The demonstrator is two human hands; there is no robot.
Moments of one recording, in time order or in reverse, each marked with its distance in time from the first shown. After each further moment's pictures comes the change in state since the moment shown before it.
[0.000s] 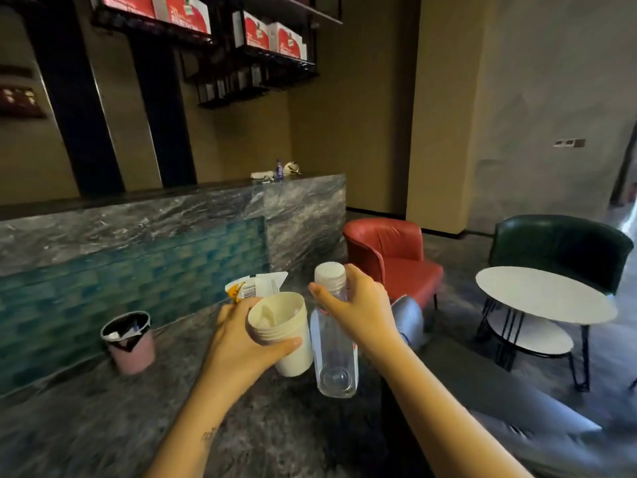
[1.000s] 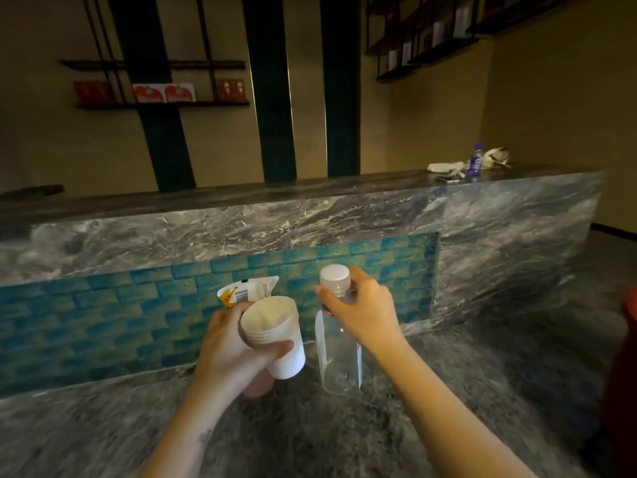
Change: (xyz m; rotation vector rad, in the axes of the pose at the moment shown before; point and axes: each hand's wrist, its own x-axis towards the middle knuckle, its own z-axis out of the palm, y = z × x) left_hand 0.592 -0.404 -0.119 0.278 0.462 -0.290; right_hand 0.598 0.074 0.571 0.206 -0.486 -0.193
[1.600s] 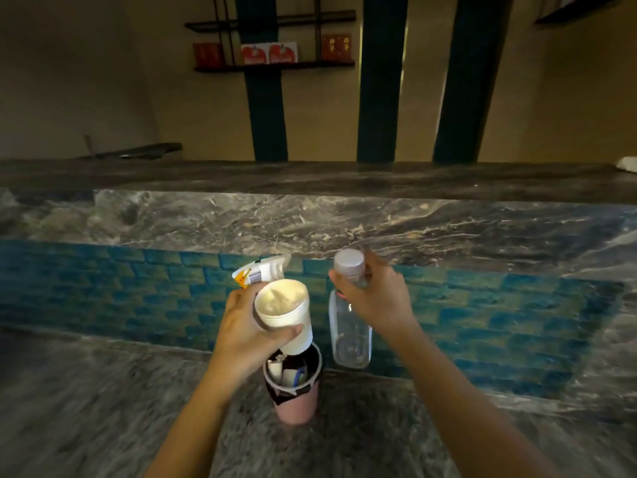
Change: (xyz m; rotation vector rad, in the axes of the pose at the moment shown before) left_hand 0.342 -0.161 0.112 0.142 0.245 -0.097; right_hand 0.398 0.122 0.190 0.144 -0.230 -0.163
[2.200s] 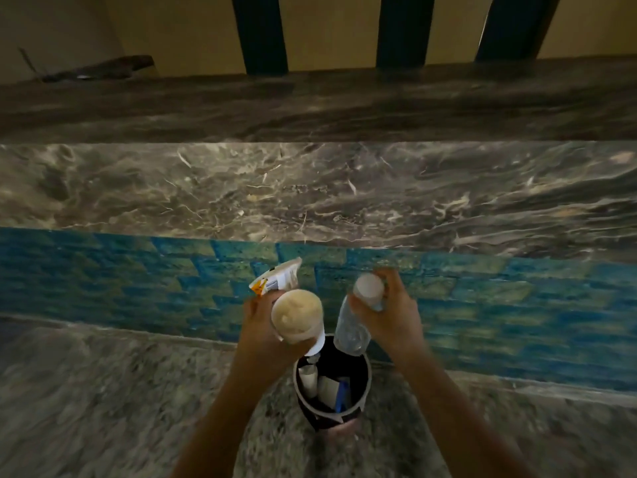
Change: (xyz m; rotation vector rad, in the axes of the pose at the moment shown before) left_hand 0.304 -0.328 0.084 0.065 -0.172 -0.155; right_hand 0.285 0.158 0.327 0.099 -0.159 0.339
